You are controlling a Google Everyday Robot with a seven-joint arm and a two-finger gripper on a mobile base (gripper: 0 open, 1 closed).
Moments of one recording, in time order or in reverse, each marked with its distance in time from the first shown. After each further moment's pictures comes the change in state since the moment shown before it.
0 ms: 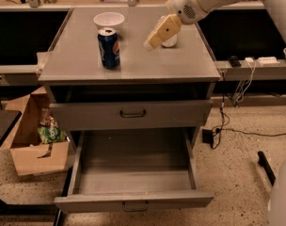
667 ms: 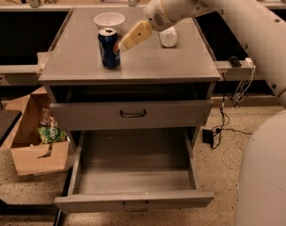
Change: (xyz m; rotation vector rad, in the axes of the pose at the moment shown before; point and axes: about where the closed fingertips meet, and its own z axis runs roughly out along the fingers) arm -0.029 -0.007 0.081 -0.003 -0.080 0.050
